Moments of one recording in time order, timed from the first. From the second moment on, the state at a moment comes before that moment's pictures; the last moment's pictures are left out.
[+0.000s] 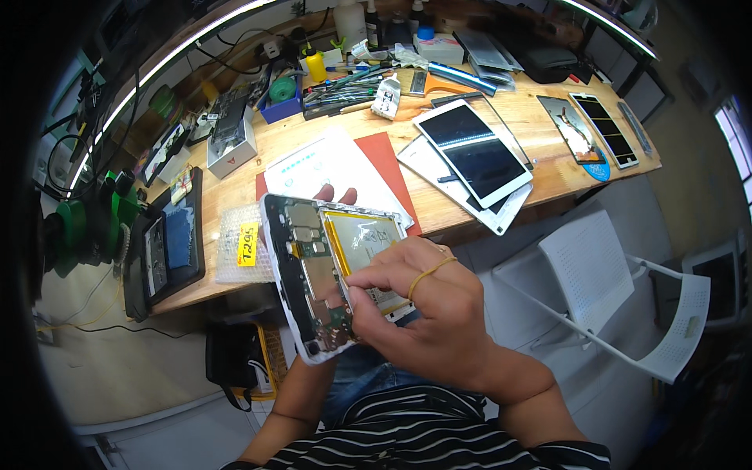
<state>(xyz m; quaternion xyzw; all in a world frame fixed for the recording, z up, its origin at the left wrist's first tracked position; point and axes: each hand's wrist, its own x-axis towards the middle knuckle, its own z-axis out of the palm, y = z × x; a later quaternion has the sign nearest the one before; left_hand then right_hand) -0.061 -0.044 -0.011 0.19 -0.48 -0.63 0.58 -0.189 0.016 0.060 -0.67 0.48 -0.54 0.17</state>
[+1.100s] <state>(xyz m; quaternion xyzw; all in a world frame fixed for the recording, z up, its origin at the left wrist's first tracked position) -0.088 -0.028 0.015 0.24 -0.40 -0.64 0.61 -0.223 0.043 0.073 -0.69 0.46 -0.51 0.23</state>
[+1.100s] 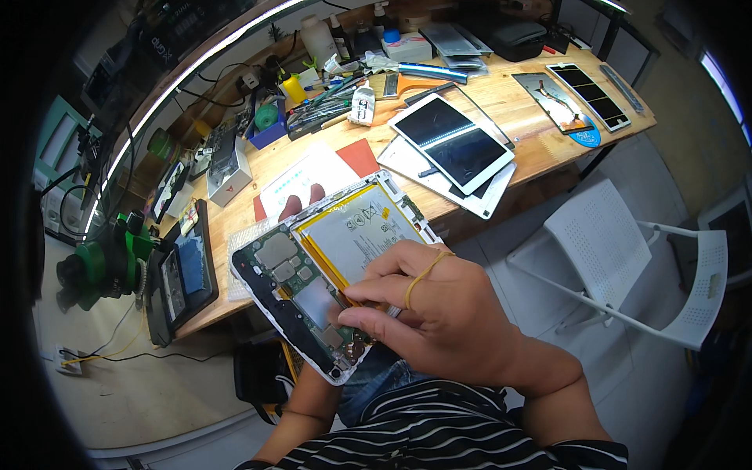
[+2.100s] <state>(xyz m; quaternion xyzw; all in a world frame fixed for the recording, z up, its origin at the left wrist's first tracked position) -0.075 -0.045 -0.013 0.24 -0.64 -0.40 0.61 -0.220 0.035 0.088 -0.70 0.50 -0.47 0.20</state>
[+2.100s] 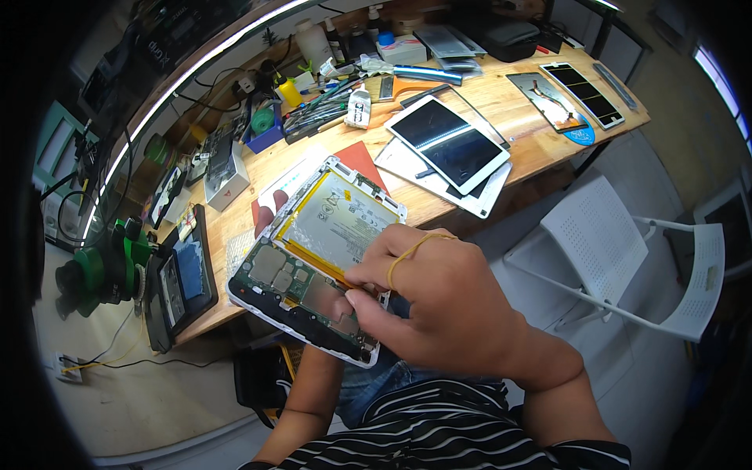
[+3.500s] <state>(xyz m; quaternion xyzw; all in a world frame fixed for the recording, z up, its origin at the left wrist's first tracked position) -0.094 -0.042 0.016 0.26 -0.37 -0.58 0.68 -0.216 0.028 0.075 -0.77 0.44 -0.44 0.09</state>
